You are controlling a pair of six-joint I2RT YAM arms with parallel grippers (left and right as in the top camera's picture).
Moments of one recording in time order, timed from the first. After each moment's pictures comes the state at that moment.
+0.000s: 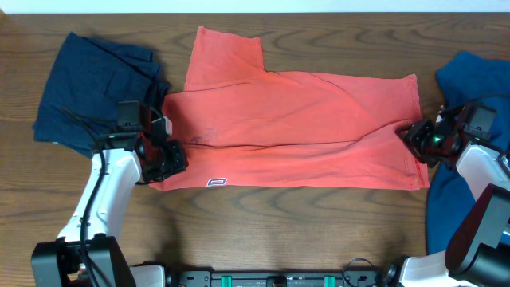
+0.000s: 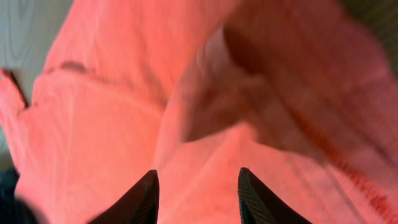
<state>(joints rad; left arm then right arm) 0.06 1.46 0.89 -0.81 0.33 -0.24 -0.41 1.65 0.87 -0.39 -0.52 0.42</state>
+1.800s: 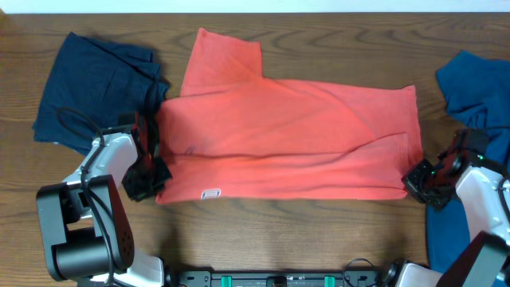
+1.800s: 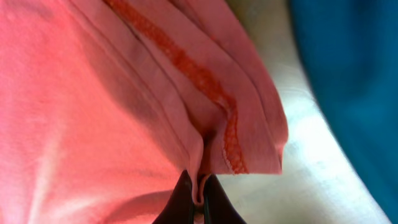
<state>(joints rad) 0.17 1.71 0.90 -0.95 -0.01 -0.38 -0.41 1.42 0.77 -0.85 -0.16 0.46</state>
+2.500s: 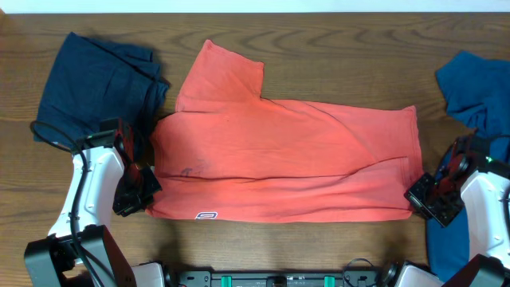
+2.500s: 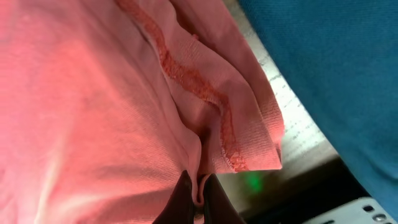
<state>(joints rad) 0.22 1.49 0.91 -1.20 -0.03 -0.38 -0.42 1.34 0.82 -1.14 -0.07 0.46</state>
